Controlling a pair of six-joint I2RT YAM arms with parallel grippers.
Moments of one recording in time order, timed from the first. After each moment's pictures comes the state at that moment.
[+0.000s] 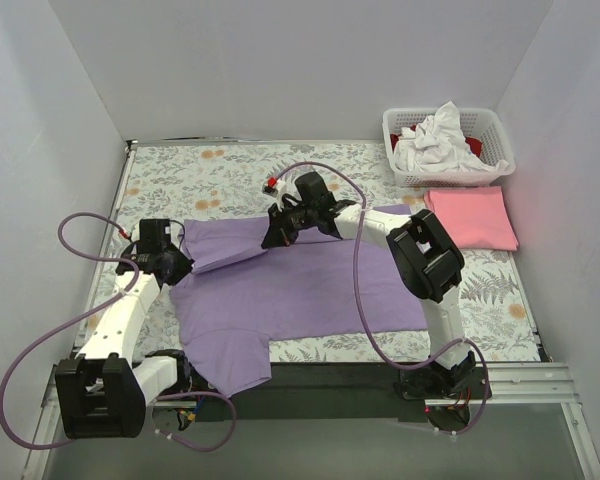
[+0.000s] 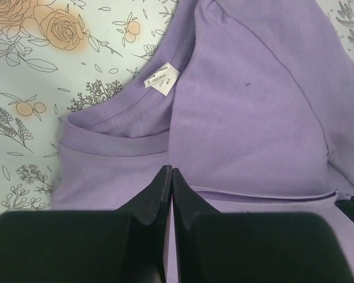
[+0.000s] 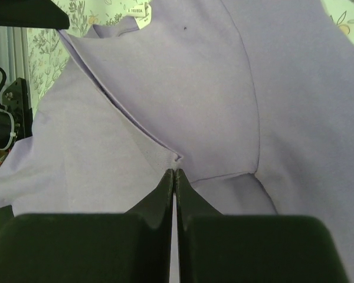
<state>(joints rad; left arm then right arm) 0.02 1.08 0.71 -0.61 -0.12 -0.74 0.71 2.10 1.46 0.02 -0.77 0.12</state>
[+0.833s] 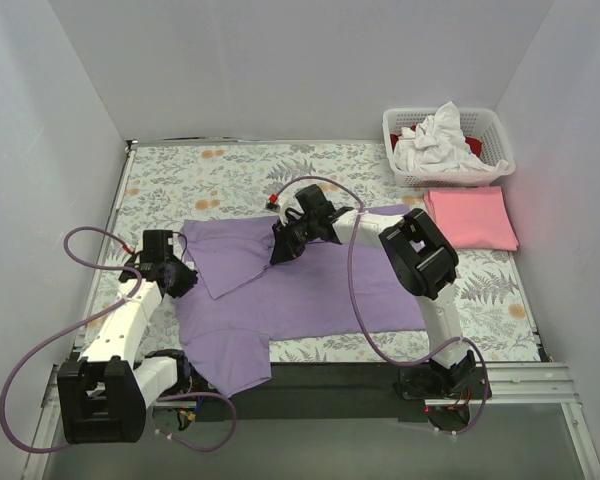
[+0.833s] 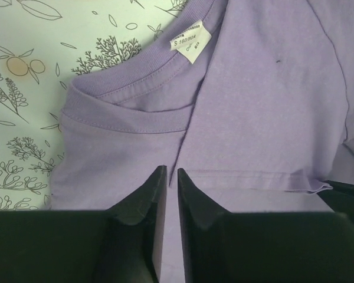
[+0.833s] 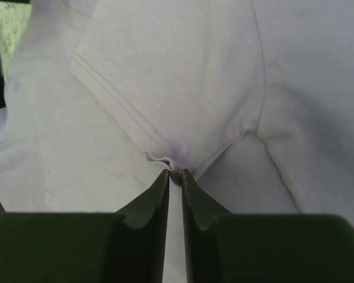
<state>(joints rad) 0.02 1.05 0.63 -0.62 -0.08 -0.81 0.71 2.15 1.44 -0.07 -0.78 0.05</state>
